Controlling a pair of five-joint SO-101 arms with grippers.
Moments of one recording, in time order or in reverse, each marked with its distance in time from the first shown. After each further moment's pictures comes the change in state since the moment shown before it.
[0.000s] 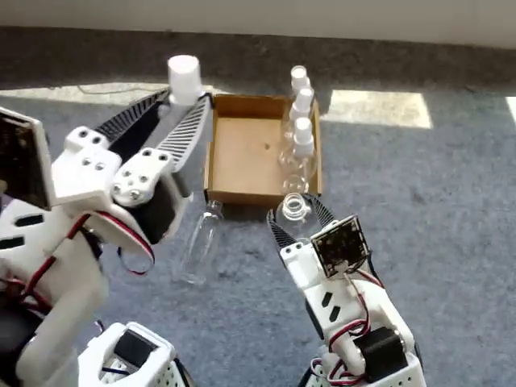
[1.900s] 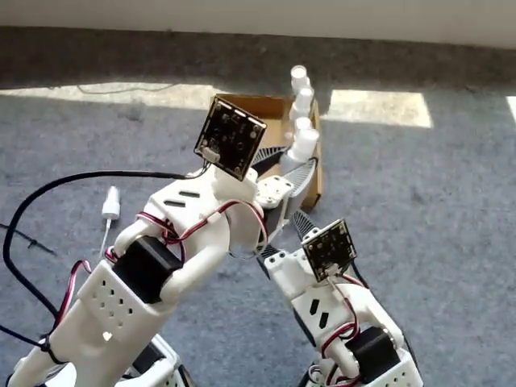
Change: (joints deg) left arm 12.0 0.4 35.0 -19.2 0.0; right arm -7.4 -1.1 3.1 -1.8 -5.7
